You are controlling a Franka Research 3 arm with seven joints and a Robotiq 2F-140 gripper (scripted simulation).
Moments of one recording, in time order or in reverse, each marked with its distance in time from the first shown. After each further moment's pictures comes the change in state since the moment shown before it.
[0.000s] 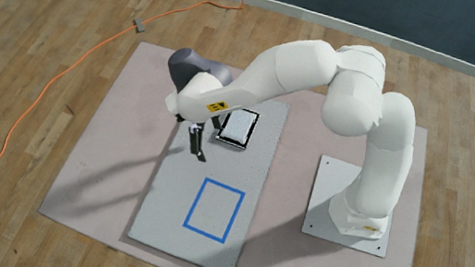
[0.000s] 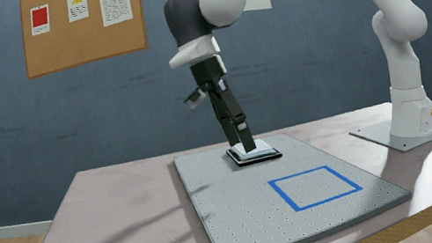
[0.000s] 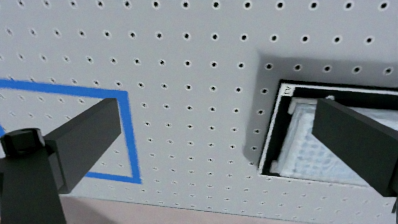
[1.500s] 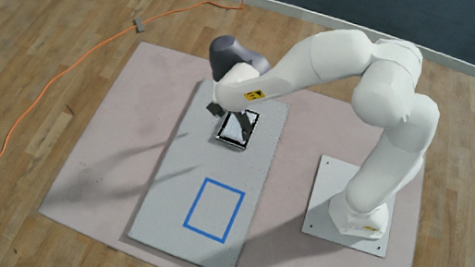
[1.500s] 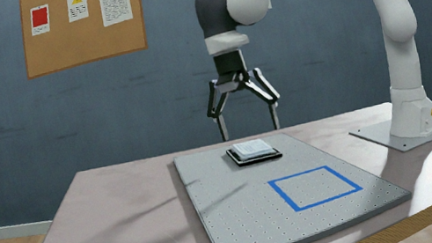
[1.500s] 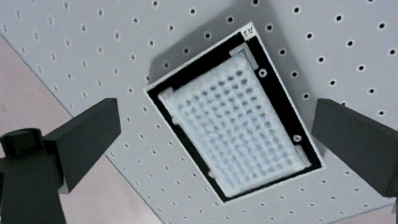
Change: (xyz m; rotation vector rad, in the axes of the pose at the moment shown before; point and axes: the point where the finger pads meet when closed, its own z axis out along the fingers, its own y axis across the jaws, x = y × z) arm -0.056 0.094 -0.003 -0.113 0.070 -0.970
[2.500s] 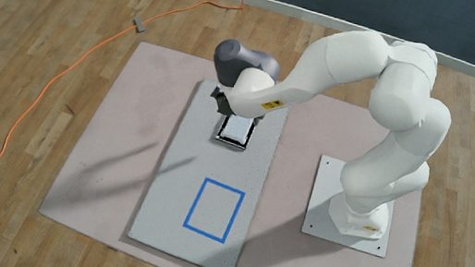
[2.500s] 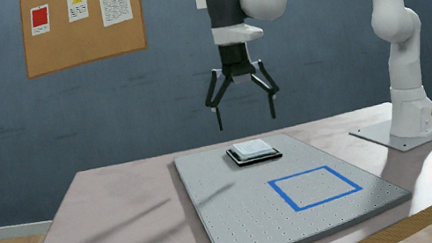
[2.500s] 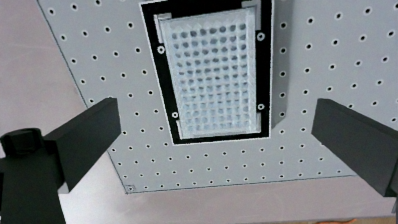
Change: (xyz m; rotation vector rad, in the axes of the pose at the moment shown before) arm -0.033 0.012 -0.025 -0.120 -0.154 -0.405
